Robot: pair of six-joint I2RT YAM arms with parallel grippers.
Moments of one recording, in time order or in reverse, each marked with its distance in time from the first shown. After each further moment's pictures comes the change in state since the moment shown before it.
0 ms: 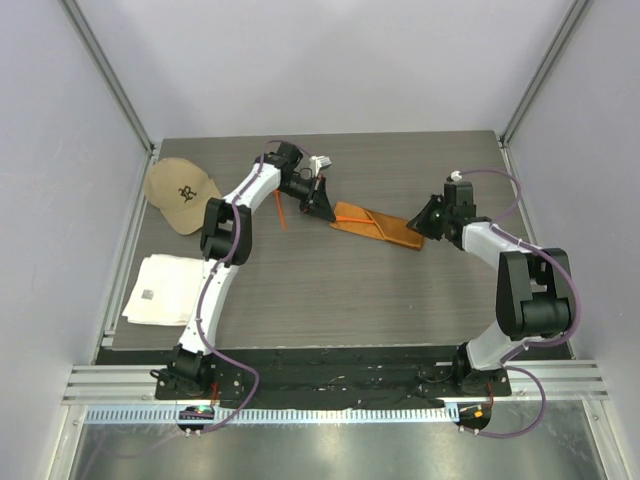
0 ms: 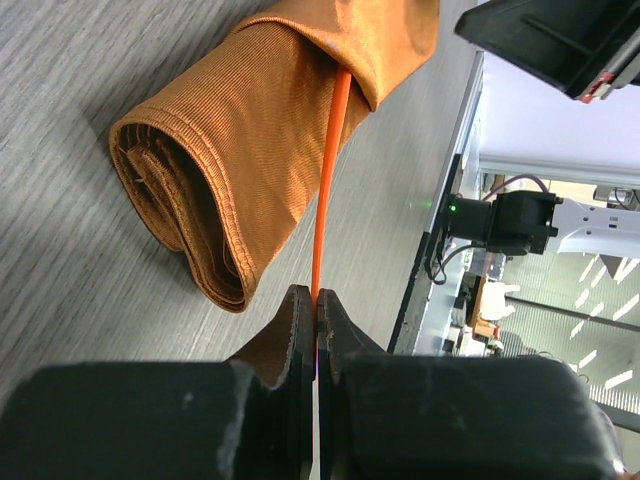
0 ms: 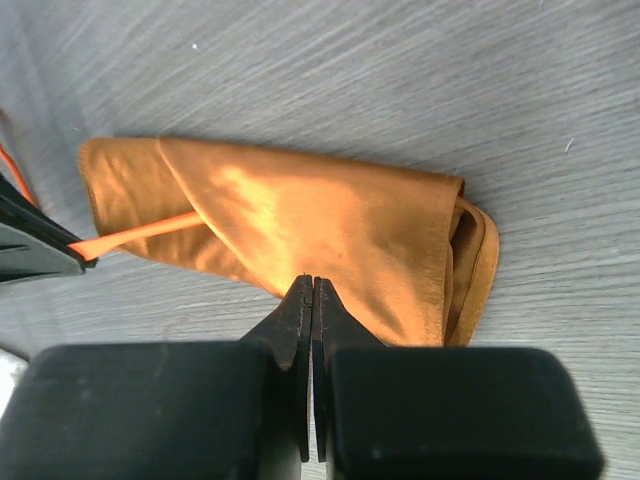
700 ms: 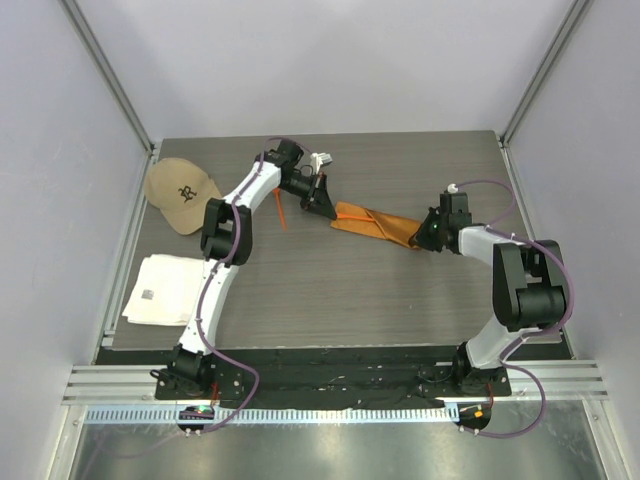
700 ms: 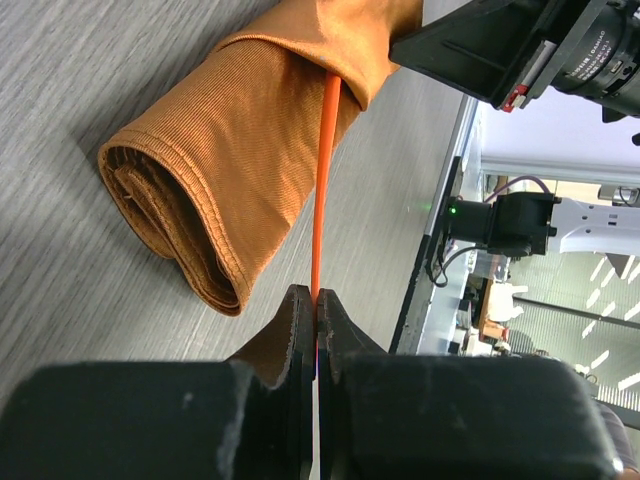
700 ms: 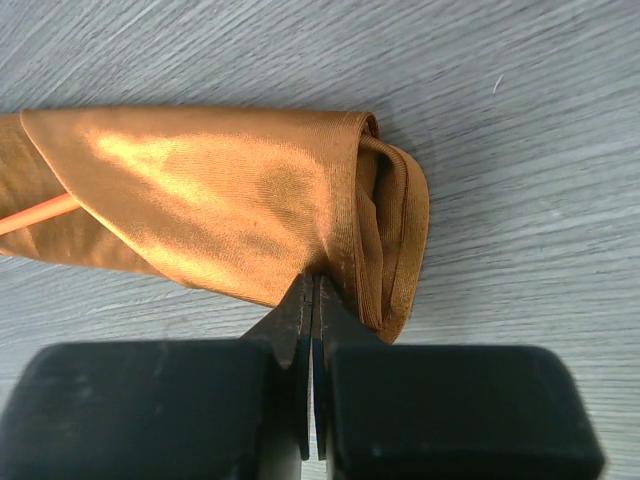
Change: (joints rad) left arm 0.000 0.001 0.028 0.000 0.000 -0.002; right arm 0.000 0.066 -0.052 -0.008 0.058 -0.031
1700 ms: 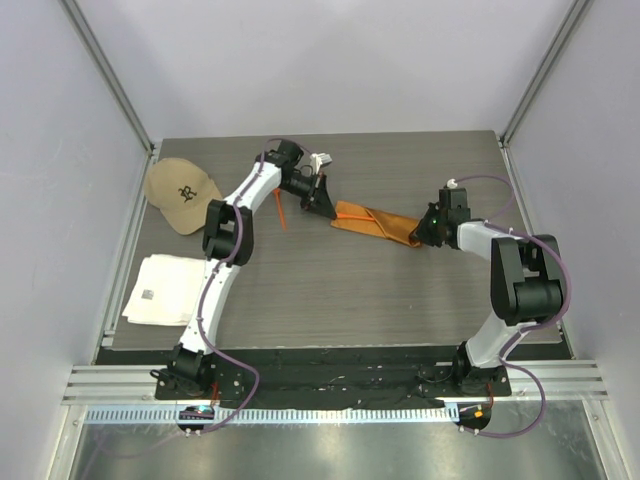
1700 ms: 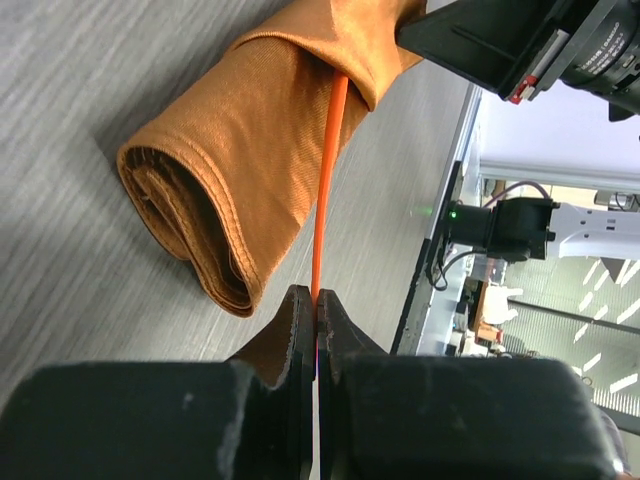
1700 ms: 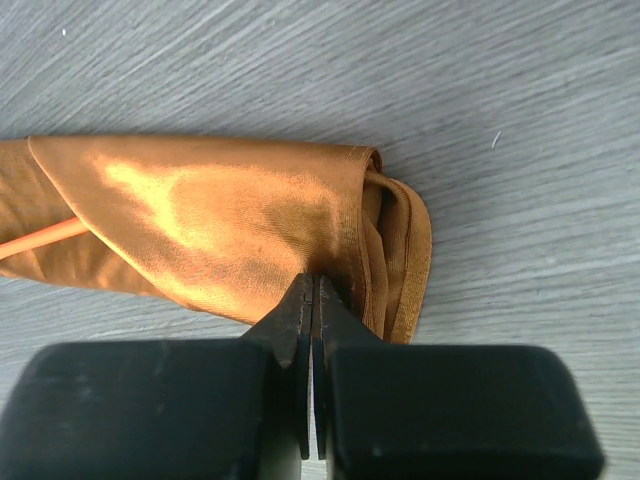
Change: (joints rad) left arm 0.003 0.037 0.050 -0.027 0.000 -0.003; right arm -0.001 0.041 0.045 0.008 0.021 -0.015
